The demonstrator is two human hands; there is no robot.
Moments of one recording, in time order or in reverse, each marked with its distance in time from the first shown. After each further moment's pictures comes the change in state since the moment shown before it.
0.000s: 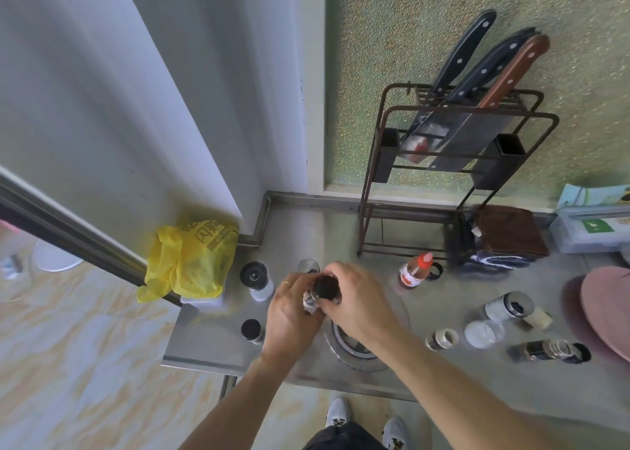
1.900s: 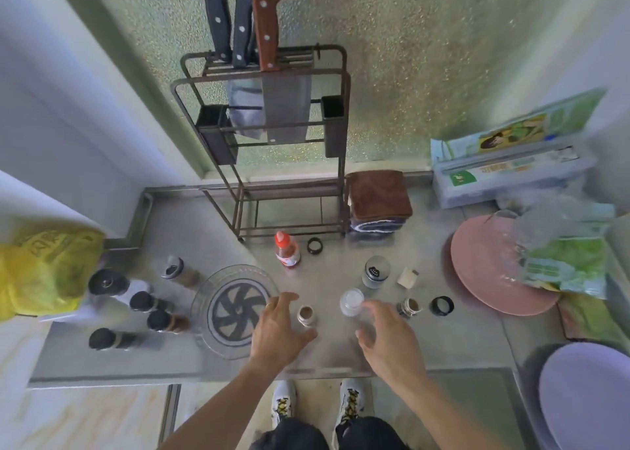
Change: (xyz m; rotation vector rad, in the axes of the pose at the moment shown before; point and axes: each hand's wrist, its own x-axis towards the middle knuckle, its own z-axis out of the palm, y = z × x) left_hand -0.052 0.136 0.230 0.285 -0.475 -0.301; right_hand -0.180 0.303 -0.087 0.036 -0.015 0.429
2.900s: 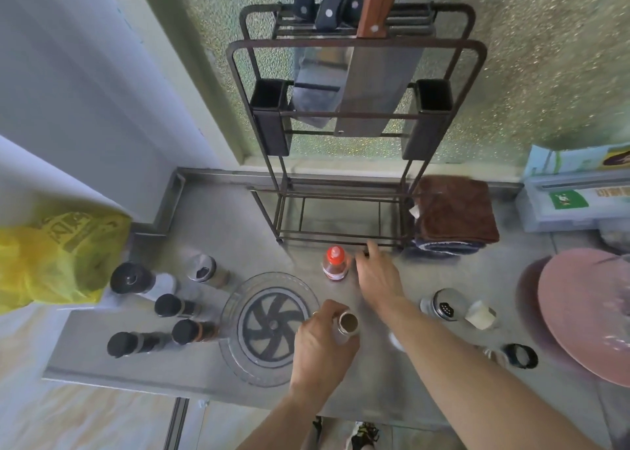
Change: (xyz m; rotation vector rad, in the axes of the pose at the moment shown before) left_hand 0.045 -0.016 0.005 -0.340 0.245 0.061; right_hand 0.210 -0.072 0.090 -0.487 -0.078 -0.199
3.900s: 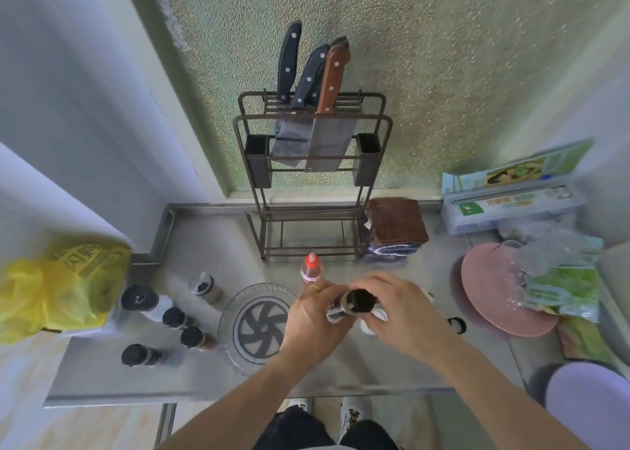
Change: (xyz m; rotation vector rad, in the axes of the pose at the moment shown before) left_hand -0.027 0.080 -0.077 0.040 -0.075 0.446; right_hand -0.192 -0.003 -0.175 0.365 0.196 -0.241
